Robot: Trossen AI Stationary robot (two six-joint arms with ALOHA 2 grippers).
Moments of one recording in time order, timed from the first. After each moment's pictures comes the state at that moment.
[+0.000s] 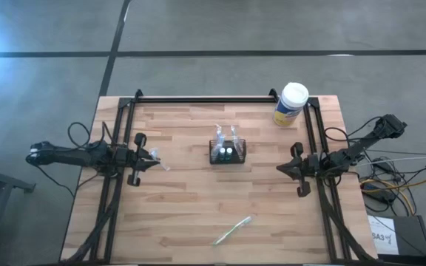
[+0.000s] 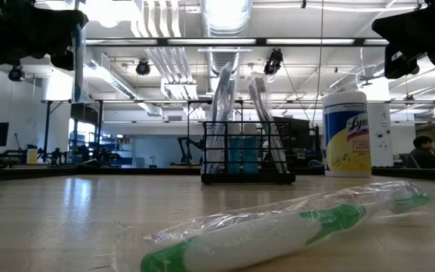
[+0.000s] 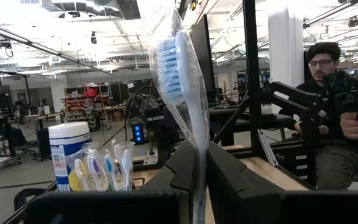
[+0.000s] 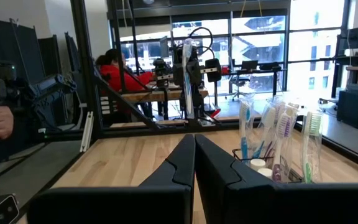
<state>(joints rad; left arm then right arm) -0.11 0.21 0.01 0.41 0.01 0.08 0.56 0.41 0.01 0.56 0.55 0.02</state>
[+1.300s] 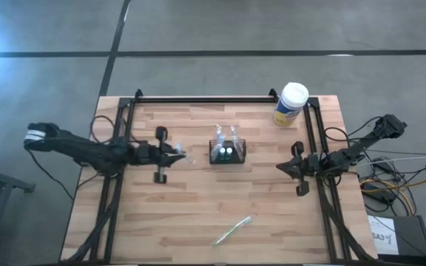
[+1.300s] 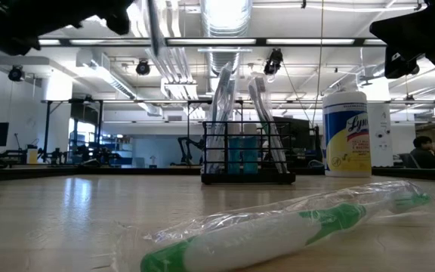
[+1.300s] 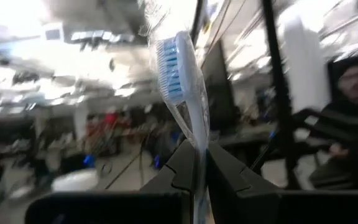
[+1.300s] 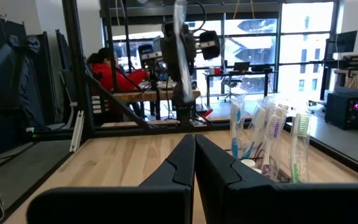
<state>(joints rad) -0.11 1.02 0.33 1.10 -0.05 0.17 0.56 0.41 0.01 0.56 0.58 0.00</state>
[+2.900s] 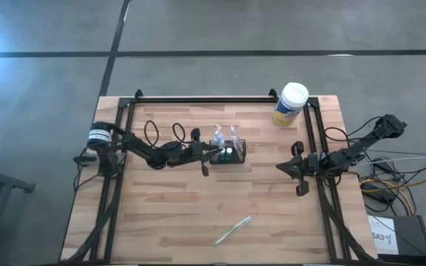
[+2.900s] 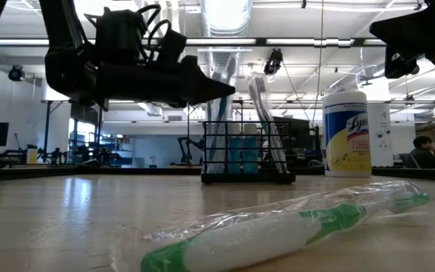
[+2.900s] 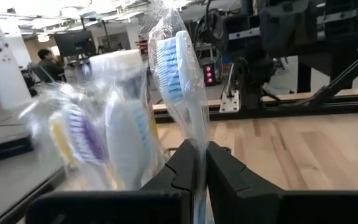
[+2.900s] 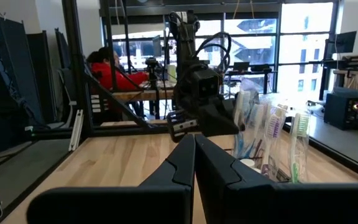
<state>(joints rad) 0.04 1.80 0.60 1.29 -0.21 0.15 0.56 0.41 0.01 0.55 0.59 -0.01</state>
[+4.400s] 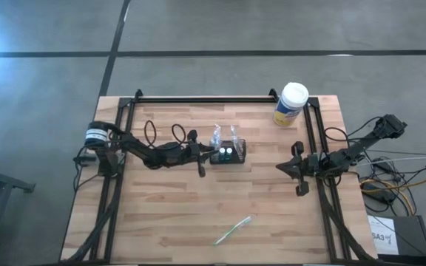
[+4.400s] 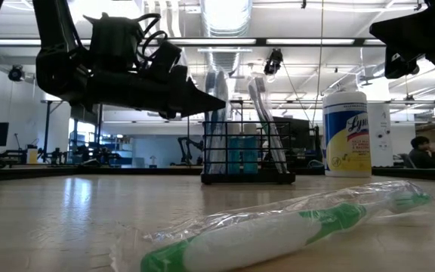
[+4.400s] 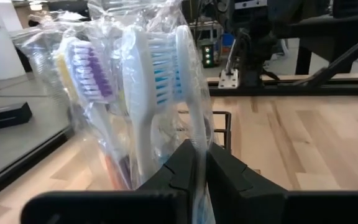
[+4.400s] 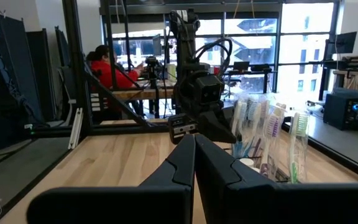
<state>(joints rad) 0.04 1.79 0.53 1.21 -0.21 0.06 0.56 0.41 0.01 0.55 0.58 -0.01</state>
